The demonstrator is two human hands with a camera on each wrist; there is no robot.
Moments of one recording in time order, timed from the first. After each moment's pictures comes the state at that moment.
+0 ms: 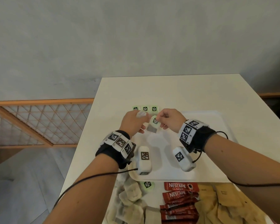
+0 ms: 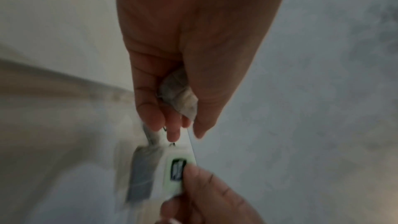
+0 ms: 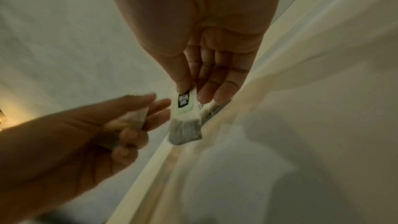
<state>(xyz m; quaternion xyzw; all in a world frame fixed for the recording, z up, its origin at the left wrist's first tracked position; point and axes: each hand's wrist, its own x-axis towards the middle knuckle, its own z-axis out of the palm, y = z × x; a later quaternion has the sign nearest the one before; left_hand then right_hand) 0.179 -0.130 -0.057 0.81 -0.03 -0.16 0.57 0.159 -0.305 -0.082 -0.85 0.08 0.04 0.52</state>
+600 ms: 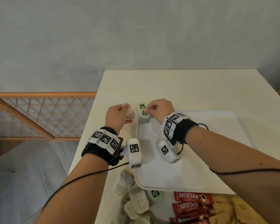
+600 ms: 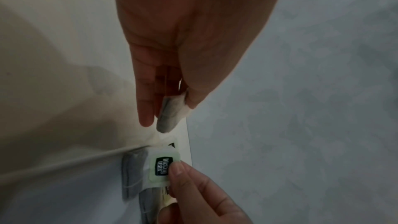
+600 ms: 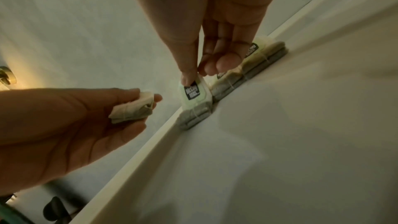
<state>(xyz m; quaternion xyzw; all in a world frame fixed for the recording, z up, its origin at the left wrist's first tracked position) 0.233 -0.079 -0.087 0.77 0.10 -0.08 0.62 0.225 -0.254 -0.096 -0.91 0.05 -0.02 0.41</state>
